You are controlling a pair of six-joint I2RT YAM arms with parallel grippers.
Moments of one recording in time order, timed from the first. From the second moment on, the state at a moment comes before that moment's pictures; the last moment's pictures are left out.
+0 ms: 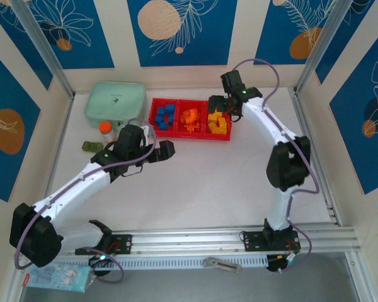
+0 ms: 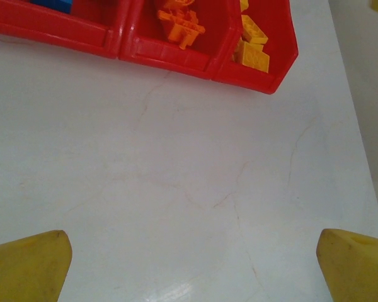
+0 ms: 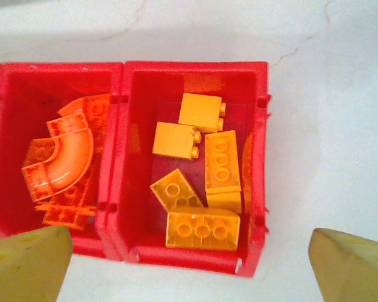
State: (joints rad) left arm -0.54 1.18 0.91 -0.43 0.18 -0.66; right arm 0.33 1.82 1.70 -0.78 0.11 0.37
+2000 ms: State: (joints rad) left arm -0.09 1.56 0.35 0.87 -0.14 0.04; right arm -0.01 1.53 0.42 0.68 -0.21 0.08
